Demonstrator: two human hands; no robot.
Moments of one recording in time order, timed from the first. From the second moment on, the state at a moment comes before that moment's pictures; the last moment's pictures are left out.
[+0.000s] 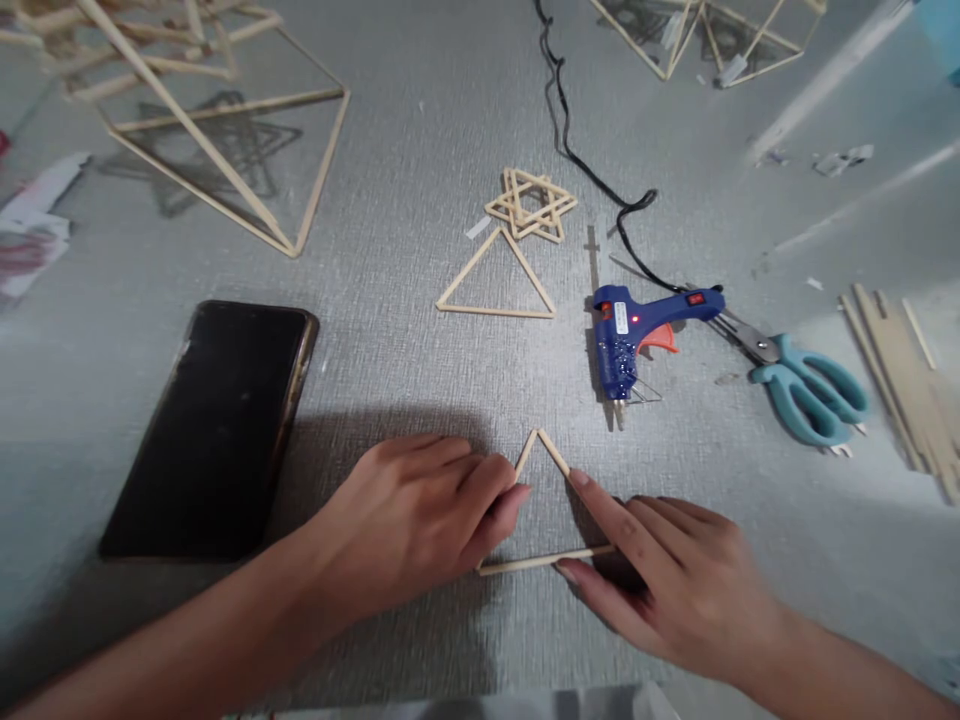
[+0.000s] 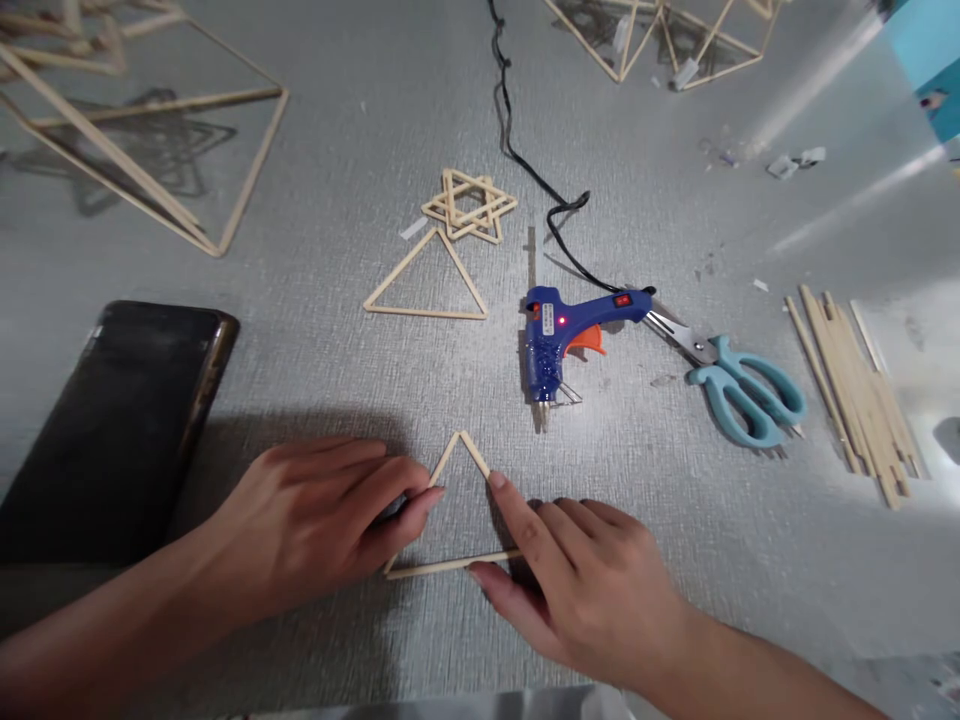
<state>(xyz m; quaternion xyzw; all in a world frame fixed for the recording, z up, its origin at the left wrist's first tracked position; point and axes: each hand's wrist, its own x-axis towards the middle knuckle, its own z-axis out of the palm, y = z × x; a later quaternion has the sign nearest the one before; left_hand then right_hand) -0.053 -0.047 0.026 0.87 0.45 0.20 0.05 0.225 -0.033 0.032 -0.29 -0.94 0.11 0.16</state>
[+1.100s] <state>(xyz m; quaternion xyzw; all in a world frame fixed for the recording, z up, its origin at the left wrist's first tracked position) -0.055 -0.042 0.029 0.87 0.44 0.22 -0.01 0.224 -0.033 0.029 -0.30 -0.93 0.08 0.18</state>
